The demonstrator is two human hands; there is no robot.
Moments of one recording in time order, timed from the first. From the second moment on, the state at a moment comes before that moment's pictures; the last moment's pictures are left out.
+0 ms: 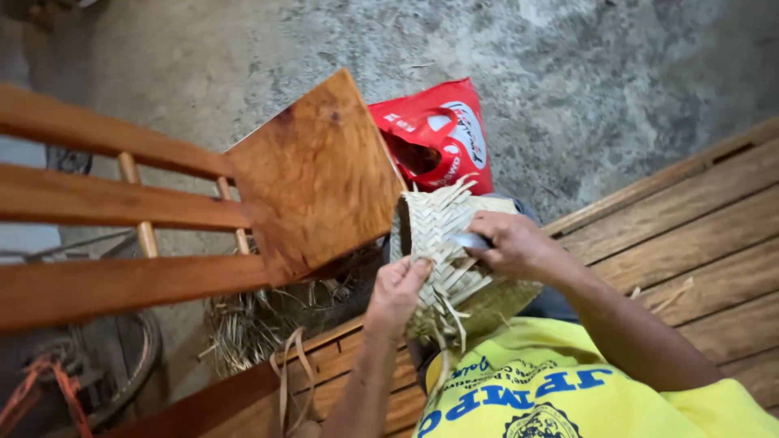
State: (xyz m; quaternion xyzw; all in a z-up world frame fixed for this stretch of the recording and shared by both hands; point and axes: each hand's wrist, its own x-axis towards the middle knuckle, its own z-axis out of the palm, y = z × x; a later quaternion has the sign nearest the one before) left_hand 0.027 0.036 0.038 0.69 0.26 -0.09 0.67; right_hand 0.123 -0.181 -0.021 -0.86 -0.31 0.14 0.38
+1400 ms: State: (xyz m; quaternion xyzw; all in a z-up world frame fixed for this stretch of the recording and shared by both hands) left_hand 0.054 0.062 -0.026 0.77 0.09 -0.04 0.63; right_hand 0.078 -0.169 -0.056 -0.84 -0.14 0.04 0.52
